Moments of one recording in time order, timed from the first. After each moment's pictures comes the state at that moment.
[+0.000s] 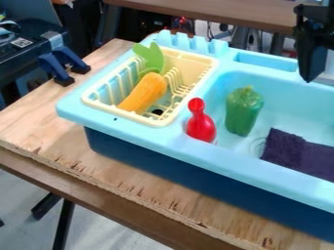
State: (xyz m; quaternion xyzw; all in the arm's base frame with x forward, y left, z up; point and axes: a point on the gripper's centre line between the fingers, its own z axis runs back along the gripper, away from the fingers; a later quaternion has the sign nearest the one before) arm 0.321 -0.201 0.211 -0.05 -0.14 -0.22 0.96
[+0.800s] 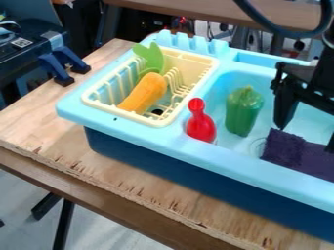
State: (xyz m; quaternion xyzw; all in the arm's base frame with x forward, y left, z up) arm 0.318 -0.195 0.149 0.03 -0.09 -0.10 0.99
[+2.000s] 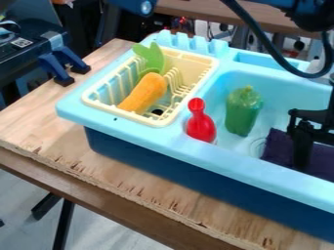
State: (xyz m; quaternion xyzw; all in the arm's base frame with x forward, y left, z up) arm 0.326 -0.229 0.102 -0.05 0.03 -0.04 1.00
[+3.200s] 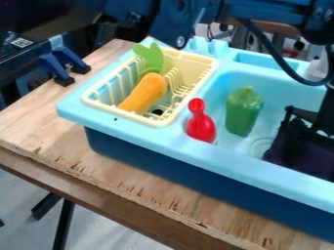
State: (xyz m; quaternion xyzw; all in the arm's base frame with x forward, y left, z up) arm 0.351 -0.202 0.079 0.00 0.04 -0.13 0.99
